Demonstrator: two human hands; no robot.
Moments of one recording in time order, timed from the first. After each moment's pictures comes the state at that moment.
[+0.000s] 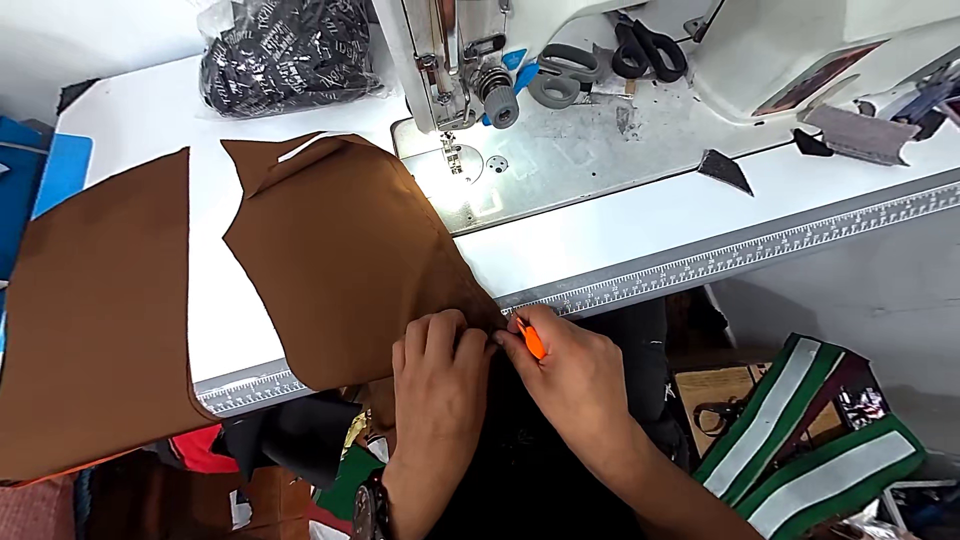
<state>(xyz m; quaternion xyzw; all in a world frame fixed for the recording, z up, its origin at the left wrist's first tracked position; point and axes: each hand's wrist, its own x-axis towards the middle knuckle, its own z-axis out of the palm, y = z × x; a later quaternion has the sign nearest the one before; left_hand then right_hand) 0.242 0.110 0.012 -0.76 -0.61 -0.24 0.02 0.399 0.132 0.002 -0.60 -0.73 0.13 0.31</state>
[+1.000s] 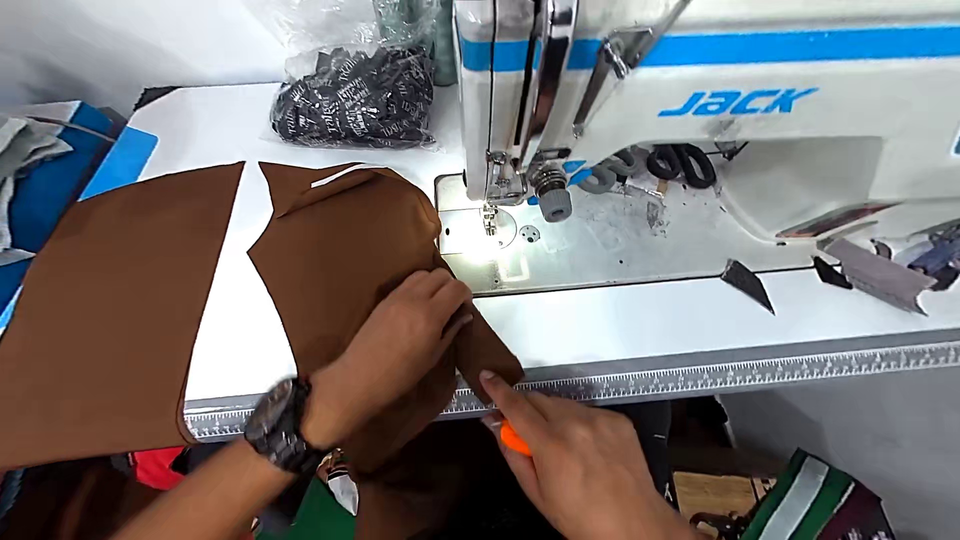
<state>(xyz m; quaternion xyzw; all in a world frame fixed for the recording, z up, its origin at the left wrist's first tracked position) 0.179 0.220 0.042 -0.84 -0.50 -0.20 -0.05 0.406 0.157 0.027 -0.43 -0.88 0.05 0.21</state>
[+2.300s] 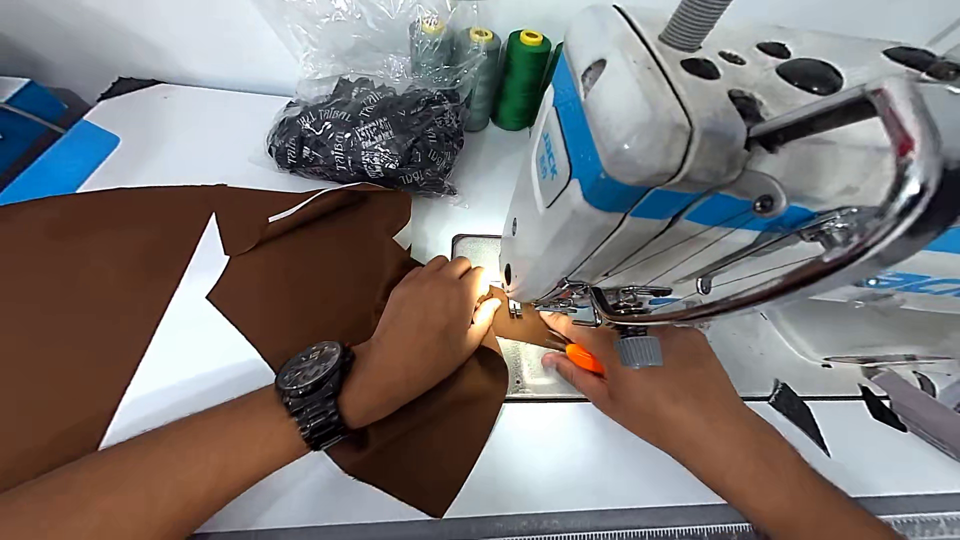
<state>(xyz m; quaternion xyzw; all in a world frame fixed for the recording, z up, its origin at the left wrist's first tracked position) 0.171 0.319 0.035 -0.79 -0.58 -0.21 -0.01 0.425 0.335 0.045 -0.41 -0.90 -0.06 0.10</state>
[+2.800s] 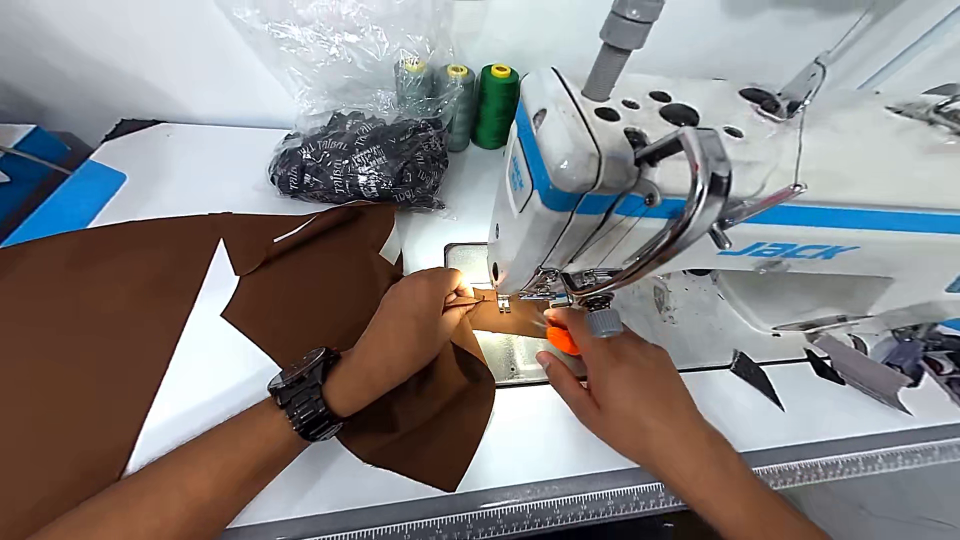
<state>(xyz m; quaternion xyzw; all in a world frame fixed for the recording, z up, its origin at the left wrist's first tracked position) 0.153 0.318 0.045 -0.76 -0.58 -0.25 -0.15 0.415 0.300 0.042 -0.47 -0.86 -0.03 0.18</state>
